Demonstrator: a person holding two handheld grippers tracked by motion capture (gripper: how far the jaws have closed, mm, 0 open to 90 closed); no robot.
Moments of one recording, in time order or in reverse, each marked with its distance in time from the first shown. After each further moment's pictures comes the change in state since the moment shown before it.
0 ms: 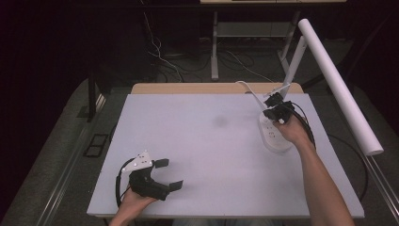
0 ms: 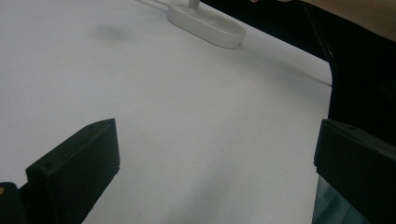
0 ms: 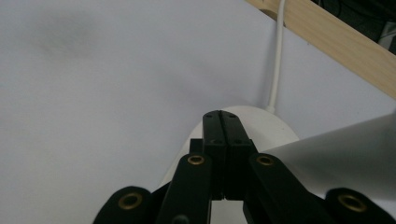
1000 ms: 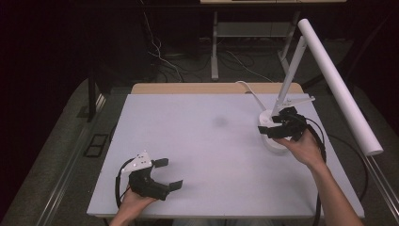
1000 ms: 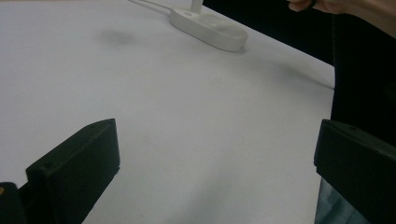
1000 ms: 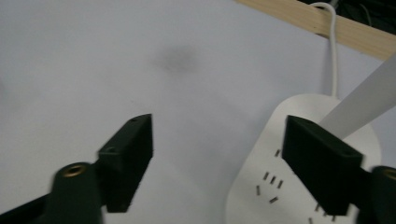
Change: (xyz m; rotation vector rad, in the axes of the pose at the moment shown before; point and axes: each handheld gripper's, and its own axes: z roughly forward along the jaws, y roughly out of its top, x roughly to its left) left arm -0.001 0.000 -0.002 -0.018 0.013 -0.002; right arm 0.030 -0.045 -0.069 -0.180 0.210 0.088
